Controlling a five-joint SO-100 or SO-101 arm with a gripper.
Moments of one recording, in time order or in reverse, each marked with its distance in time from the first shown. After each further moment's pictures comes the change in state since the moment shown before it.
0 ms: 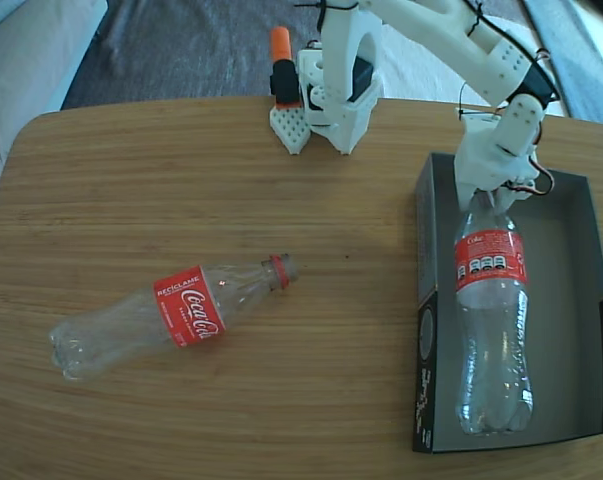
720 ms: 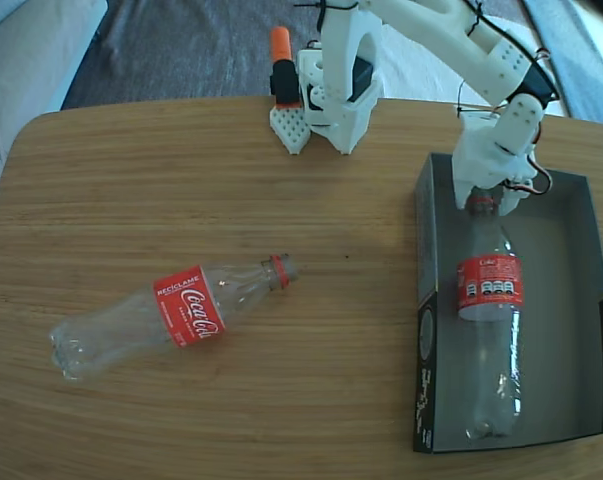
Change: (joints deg) arm 0.0 0.0 0.0 1.7 0.4
